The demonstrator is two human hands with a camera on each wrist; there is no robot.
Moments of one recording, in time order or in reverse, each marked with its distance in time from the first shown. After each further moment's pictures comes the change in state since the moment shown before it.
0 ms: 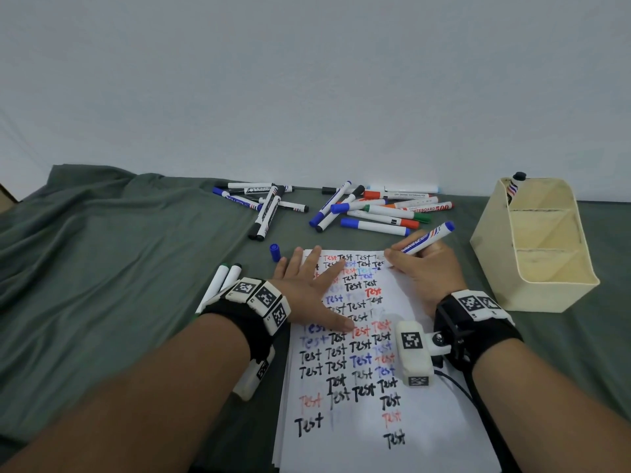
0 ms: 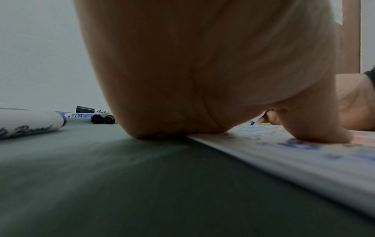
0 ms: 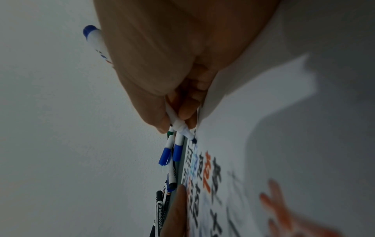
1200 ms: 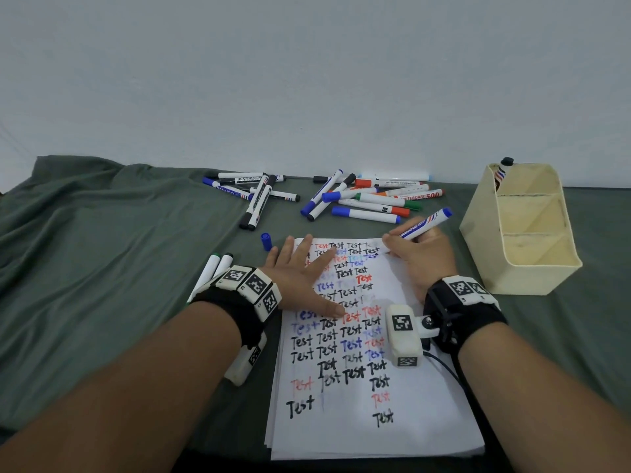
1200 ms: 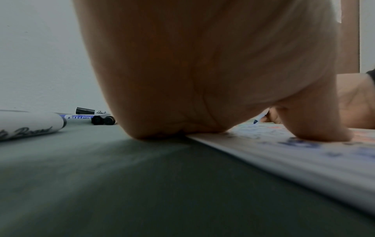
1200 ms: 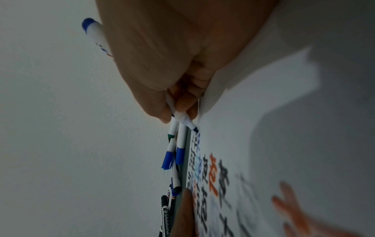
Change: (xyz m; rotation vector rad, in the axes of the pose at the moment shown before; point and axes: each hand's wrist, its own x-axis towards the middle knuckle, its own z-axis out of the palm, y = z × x) left_hand 0.000 0.000 -0.001 -0.009 -0.003 -0.006; right_hand 0.001 0.004 -0.002 0.041 0.095 -0.005
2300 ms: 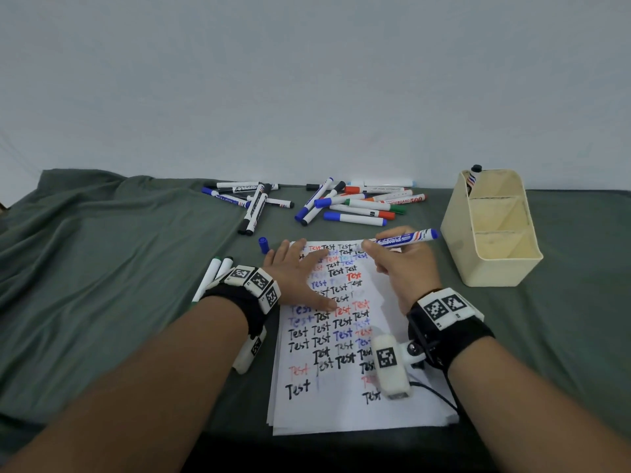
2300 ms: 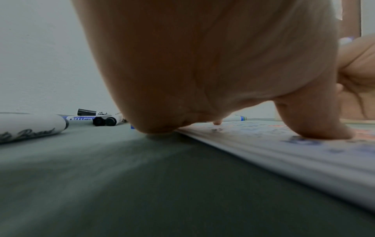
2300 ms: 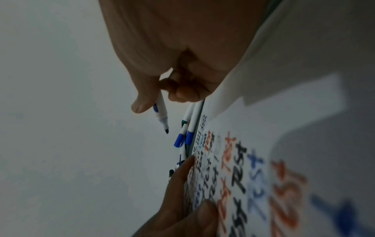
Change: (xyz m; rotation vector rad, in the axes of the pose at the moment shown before) left_hand -0.005 0.004 -0.002 -0.041 0.104 -0.019; right_hand -0.047 -0.025 0.001 0.136 -0.045 -0.012
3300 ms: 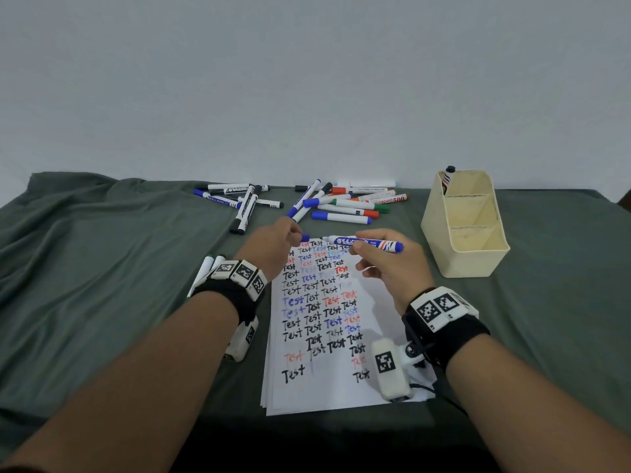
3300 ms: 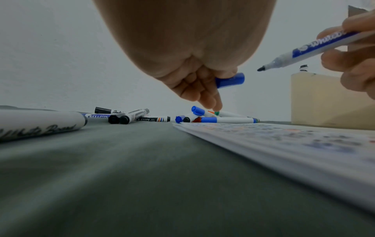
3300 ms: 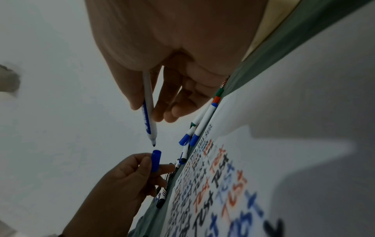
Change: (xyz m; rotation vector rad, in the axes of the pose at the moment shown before) left_hand -0.005 -0.004 -0.019 -0.420 0.579 0.071; right_hand -0.029 -0.026 -0.015 0.027 -0.127 0.044
